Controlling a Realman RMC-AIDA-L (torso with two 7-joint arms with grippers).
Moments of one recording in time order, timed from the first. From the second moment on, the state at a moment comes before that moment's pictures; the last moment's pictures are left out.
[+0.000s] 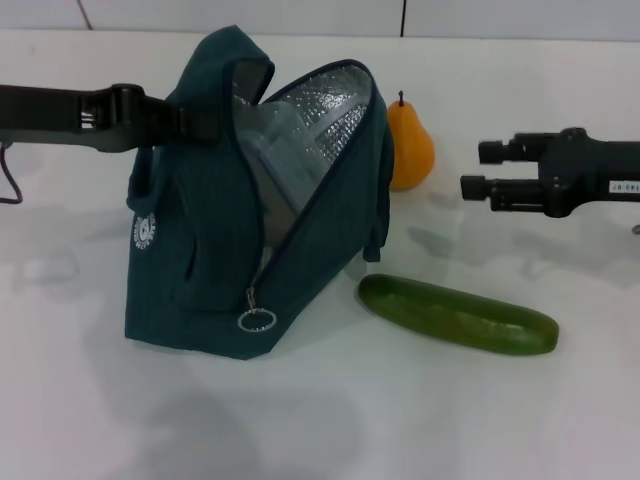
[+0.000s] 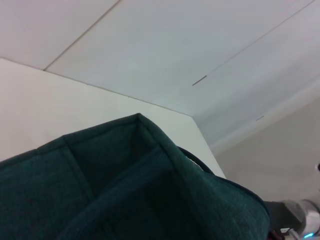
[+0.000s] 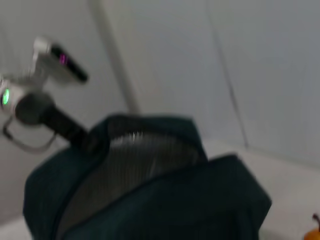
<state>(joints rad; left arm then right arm) -0.54 -1.97 0.69 0.99 1.97 1.81 -2.46 0.56 1.83 -1.51 -0.70 -1.28 -1.26 1.56</state>
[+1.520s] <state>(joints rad) -0.56 -1.97 0.69 0.99 1.98 1.80 -2.46 0.87 2.02 -1.47 -1.10 -2.39 -1.65 2.10</state>
